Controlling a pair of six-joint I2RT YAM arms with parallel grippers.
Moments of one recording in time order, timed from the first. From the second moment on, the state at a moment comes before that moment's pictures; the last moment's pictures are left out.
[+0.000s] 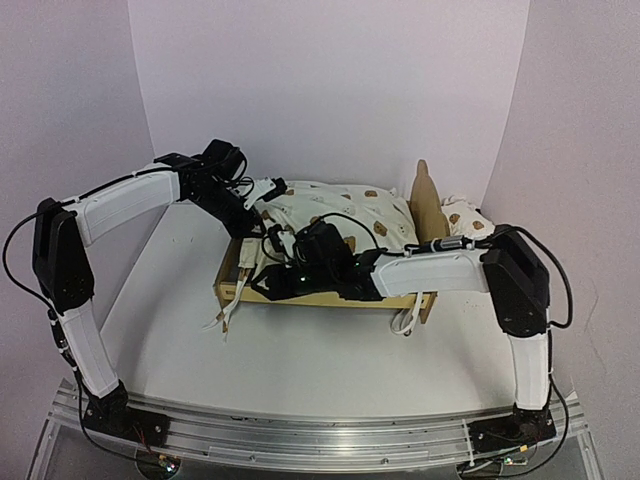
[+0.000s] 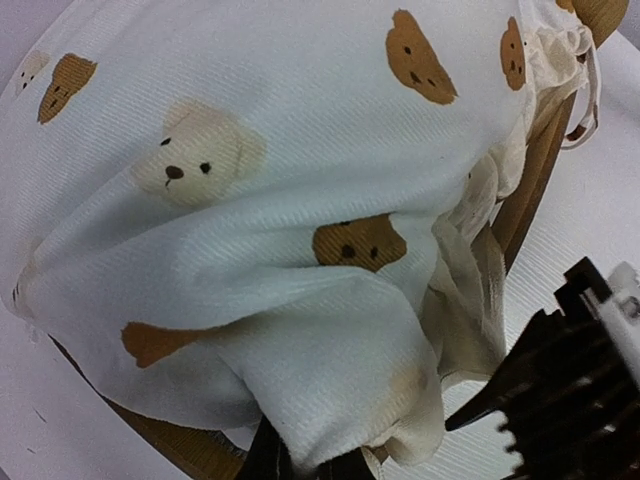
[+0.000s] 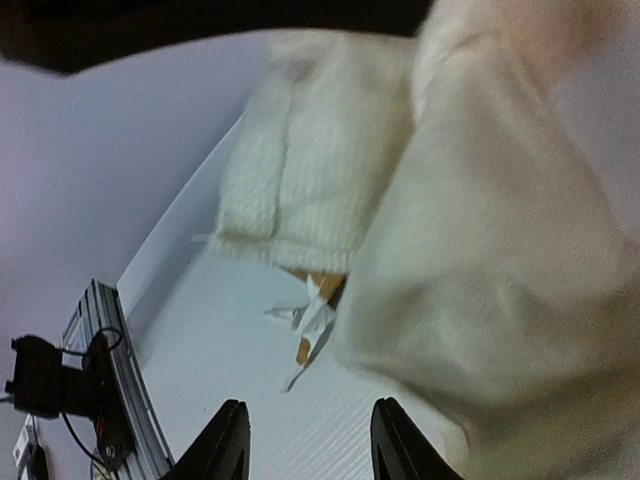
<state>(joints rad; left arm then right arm) -0.56 1.81 1.68 -0.81 0.27 0.40 1.00 2.10 1.52 0.07 -0.19 0.54</state>
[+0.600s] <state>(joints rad) -0.56 1.82 1.70 -0.81 0.28 0.39 0.98 2.29 1.70 0.18 -0.12 0.74</state>
